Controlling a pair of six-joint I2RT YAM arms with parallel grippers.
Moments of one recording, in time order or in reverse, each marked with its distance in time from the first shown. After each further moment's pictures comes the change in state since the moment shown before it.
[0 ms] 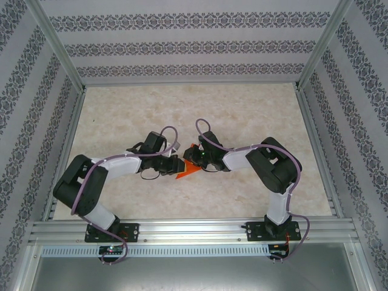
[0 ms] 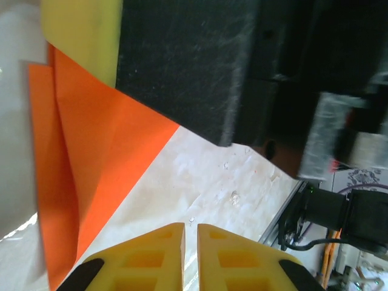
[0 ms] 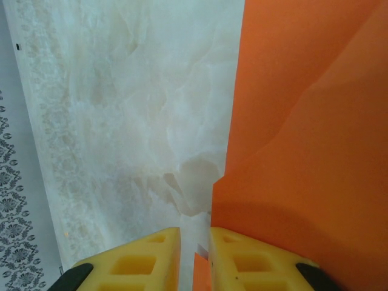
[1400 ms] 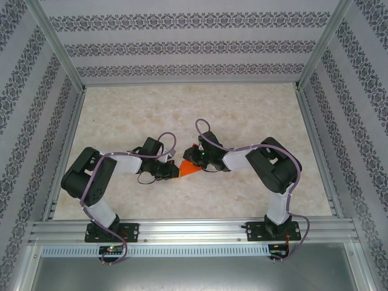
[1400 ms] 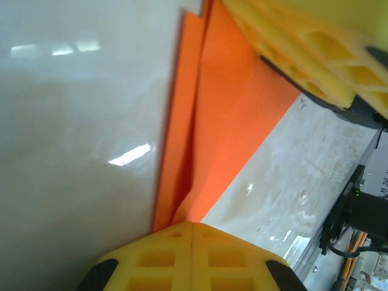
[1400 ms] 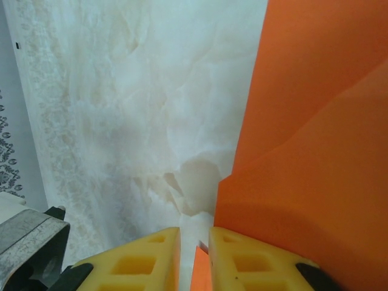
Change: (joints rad) left arm 0.072 0.074 -0.071 0.010 -0.030 0.082; right arm 0.000 0.001 0.000 -0.002 0.002 -0.006
